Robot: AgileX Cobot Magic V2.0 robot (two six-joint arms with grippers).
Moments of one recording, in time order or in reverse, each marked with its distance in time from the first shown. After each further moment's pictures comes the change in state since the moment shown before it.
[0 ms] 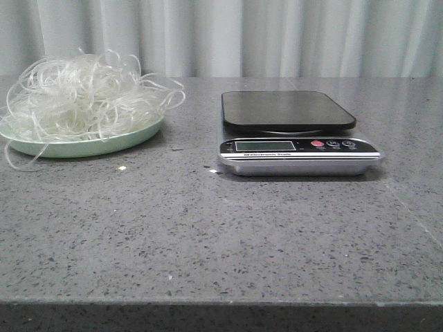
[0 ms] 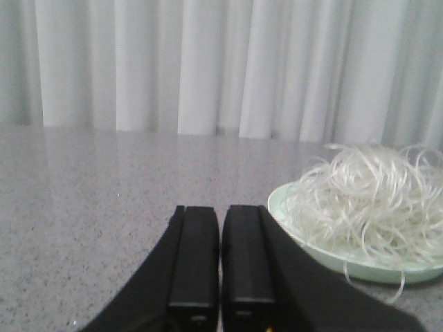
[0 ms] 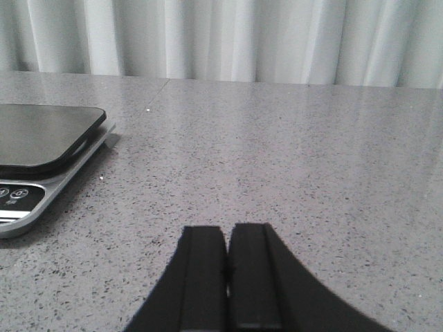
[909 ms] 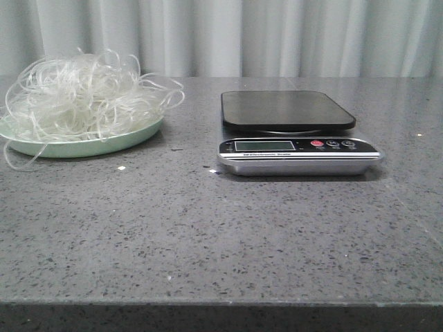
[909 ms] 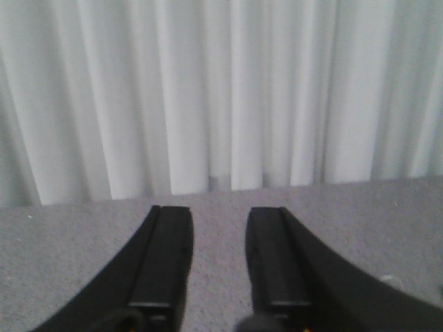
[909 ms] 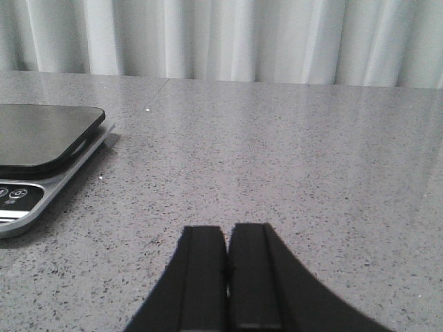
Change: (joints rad) left arm -0.032 0.654 -0.938 -0.068 0.500 0.185; right arm 0.000 0.000 0.000 0.000 0.000 0.000
